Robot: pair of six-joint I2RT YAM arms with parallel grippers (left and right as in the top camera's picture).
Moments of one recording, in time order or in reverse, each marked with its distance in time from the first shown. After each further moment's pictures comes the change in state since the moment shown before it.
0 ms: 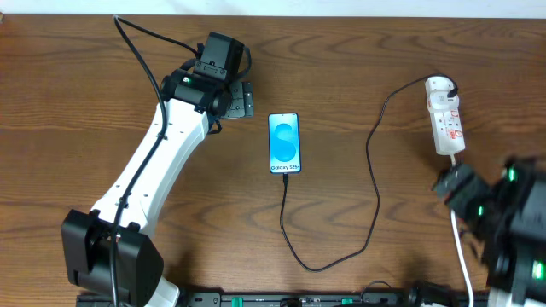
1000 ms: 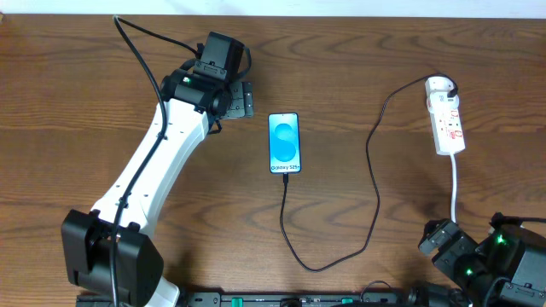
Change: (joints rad) left arm 0.000 0.000 0.000 0.000 0.000 0.000; right arm 0.000 -0.234 -0.018 -0.299 -0.021 -0.007
